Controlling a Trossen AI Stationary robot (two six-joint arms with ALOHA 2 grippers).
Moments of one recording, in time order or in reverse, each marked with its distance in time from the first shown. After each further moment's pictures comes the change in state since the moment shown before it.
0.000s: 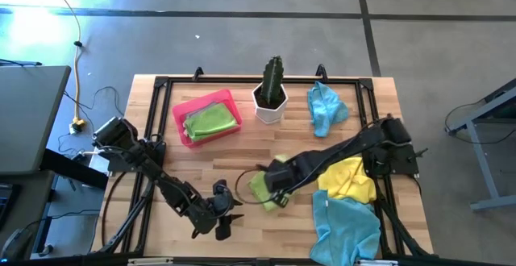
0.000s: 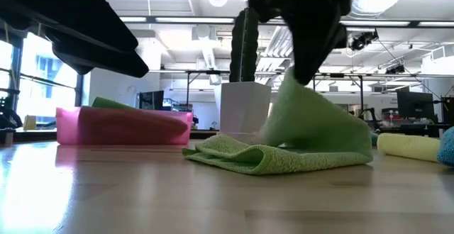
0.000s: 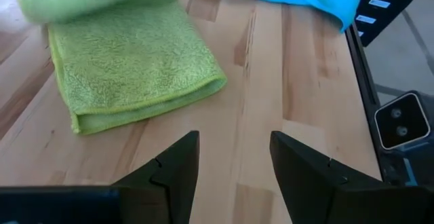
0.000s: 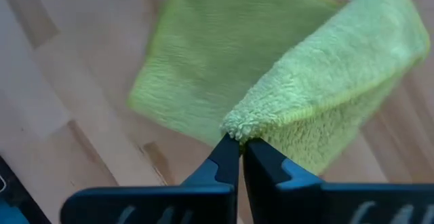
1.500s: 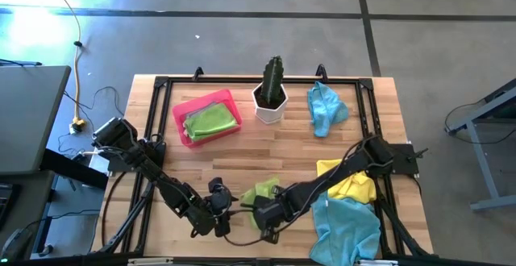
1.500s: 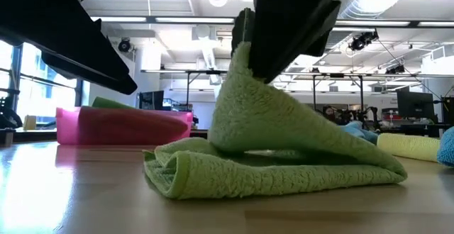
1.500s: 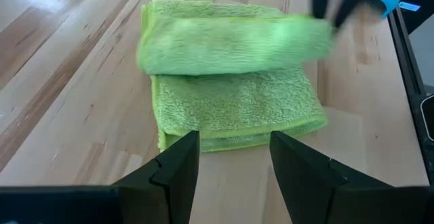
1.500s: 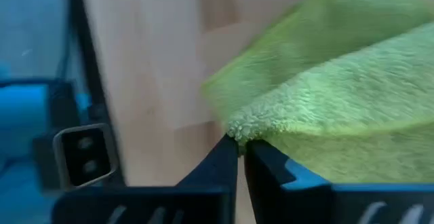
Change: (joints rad) left arm -0.013 0.000 0.000 -0.115 -0.055 -0.079; right arm 0.164 0.212 0.168 0.263 -0.039 -0.114
